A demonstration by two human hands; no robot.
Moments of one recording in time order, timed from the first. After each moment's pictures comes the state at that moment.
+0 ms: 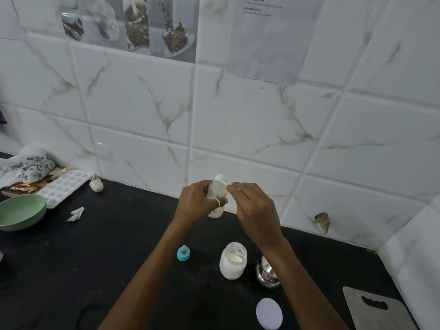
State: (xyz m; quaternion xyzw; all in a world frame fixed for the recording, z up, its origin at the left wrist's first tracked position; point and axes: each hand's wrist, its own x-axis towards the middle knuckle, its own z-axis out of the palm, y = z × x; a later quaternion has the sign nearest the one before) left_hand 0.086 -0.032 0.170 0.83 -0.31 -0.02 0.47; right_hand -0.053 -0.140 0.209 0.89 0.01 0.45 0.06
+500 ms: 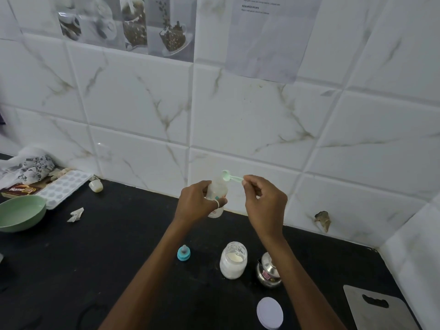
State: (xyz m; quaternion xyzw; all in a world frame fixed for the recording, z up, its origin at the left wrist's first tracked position) left_hand 0.084 -0.031 0.168 0.82 -0.31 -0.03 0.49; right_hand -0.049 -0.144 0.208 0.79 -0.17 0.51 -0.28
